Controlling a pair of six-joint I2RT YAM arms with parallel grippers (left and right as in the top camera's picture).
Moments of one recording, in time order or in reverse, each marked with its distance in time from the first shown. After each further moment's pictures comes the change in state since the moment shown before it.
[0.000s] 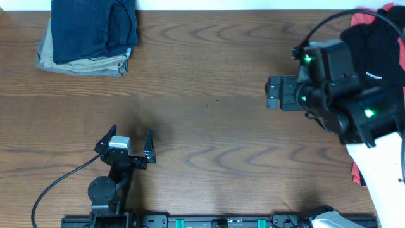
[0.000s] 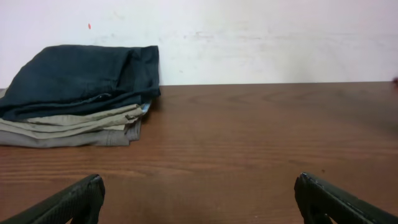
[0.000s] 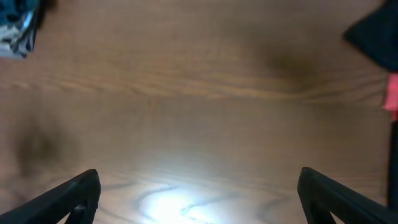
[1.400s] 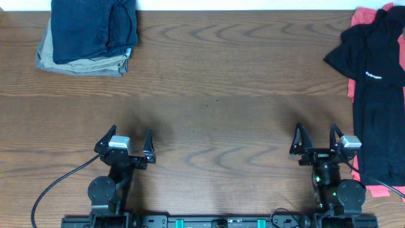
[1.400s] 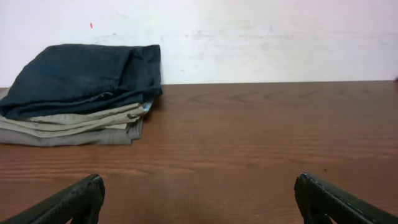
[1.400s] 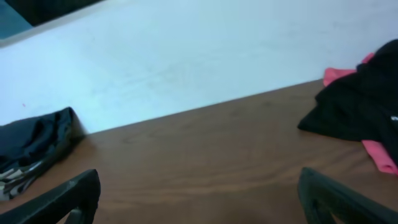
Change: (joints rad) left arm 0.000 0.000 0.005 -0.009 -0.006 0.003; right arm -0.368 -1.289 -1.527 1.172 -0.160 0.004
